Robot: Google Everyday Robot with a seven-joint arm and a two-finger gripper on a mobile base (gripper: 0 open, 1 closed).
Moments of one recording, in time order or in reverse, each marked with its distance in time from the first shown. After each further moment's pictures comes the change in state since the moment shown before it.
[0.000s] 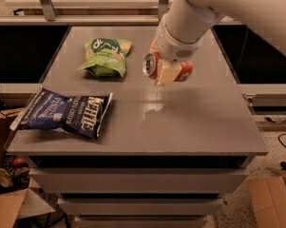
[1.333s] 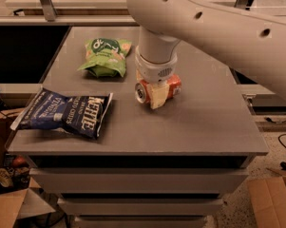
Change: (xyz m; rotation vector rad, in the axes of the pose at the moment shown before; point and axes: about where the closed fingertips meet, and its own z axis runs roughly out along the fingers) arm -0.009 0.039 0.058 -0.242 0.133 -0.250
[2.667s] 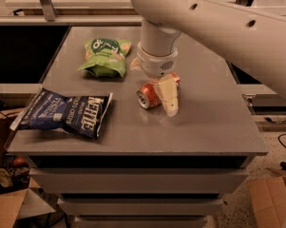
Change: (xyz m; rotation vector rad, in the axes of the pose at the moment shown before) arm 0.009 -0.008 0.006 -0.078 -0.042 -0.055
